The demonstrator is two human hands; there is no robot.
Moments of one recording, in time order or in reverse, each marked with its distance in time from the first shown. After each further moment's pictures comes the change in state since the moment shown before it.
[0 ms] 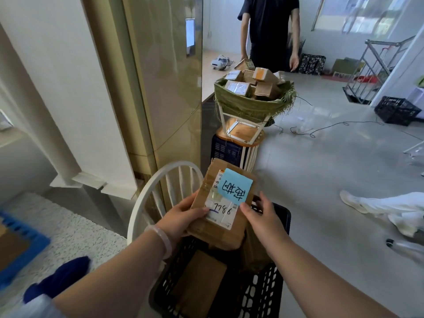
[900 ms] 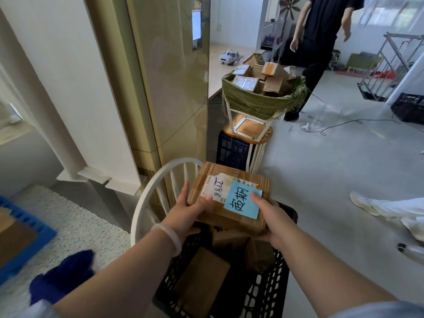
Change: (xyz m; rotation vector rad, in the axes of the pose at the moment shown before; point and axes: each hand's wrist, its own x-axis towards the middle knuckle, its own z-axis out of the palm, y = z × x) left_hand -0.002 0.006 0.016 -0.113 0.181 -0.004; right_hand 0.043 0.006 -0.012 0.373 -0.160 0.293
